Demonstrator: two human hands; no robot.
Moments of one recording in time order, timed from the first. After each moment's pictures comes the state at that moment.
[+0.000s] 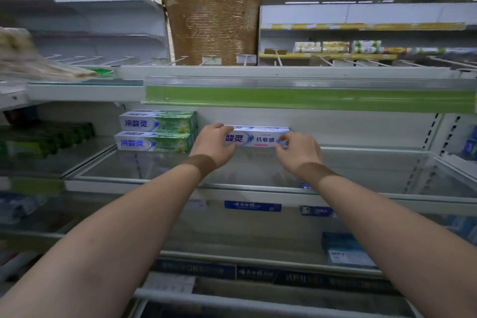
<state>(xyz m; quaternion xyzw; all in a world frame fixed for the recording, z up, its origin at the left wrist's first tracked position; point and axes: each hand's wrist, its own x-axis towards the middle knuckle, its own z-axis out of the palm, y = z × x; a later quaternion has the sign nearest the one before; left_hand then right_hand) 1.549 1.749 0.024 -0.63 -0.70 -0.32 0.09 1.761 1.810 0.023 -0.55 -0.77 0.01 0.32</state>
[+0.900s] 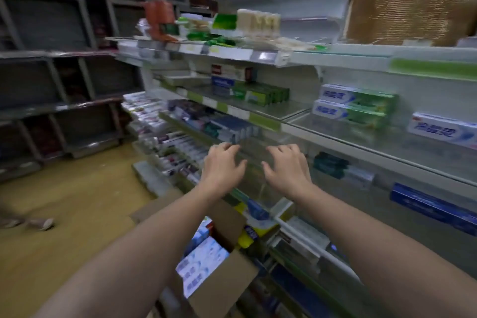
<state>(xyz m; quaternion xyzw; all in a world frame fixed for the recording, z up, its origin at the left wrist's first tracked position) 1.381 1.362 -0.072 -0.32 -0.89 -0.29 0.15 1.487 1.508 -0.055 -0.18 -0.95 0.05 0.25</state>
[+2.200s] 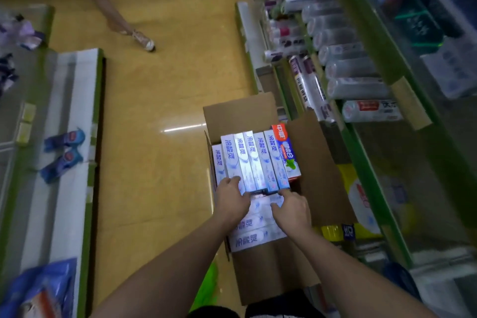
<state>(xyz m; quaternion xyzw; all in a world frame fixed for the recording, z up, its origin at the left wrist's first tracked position) 1.188 1.269 -0.407 0.17 -0.90 -0.34 -0.23 1.202 1.435 -0.431 -0.12 -0.93 0.25 -0.23</state>
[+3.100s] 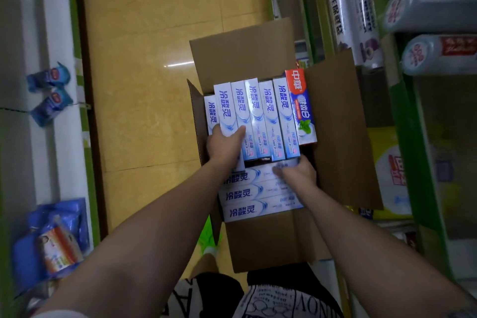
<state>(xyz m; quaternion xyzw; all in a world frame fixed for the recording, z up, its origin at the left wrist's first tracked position) 1.123 1.276 -0.506 0.46 -0.71 -0.51 -0.17 1.160 1.460 -0.542 -0.37 -0.76 0.42 -0.34</state>
